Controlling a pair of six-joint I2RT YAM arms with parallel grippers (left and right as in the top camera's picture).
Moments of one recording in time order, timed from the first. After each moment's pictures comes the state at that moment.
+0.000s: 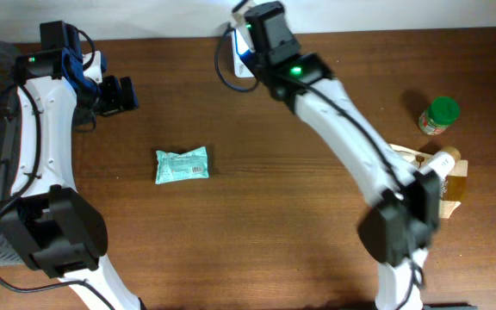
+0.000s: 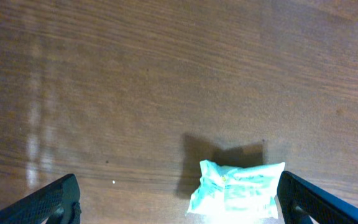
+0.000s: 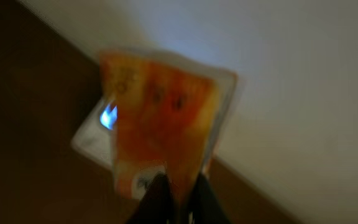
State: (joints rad) left arm 0.16 2.00 1.94 -1.21 0.13 -0.08; right arm 0.49 2.07 2.02 -0.58 0.29 -0.32
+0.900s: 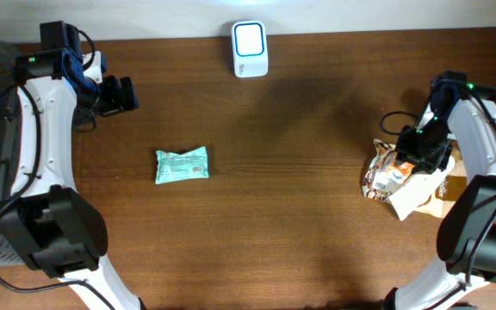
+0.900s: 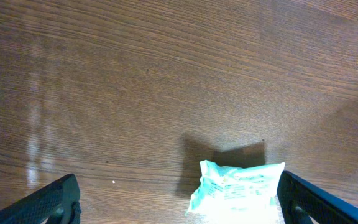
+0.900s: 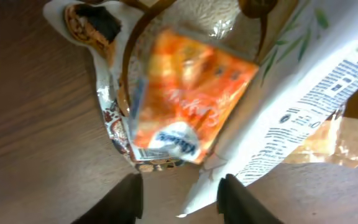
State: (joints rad) left arm 0.16 2.00 1.94 -1.21 0.13 -0.08; right arm -0.26 1.89 1.49 -1.24 -0.07 0.23
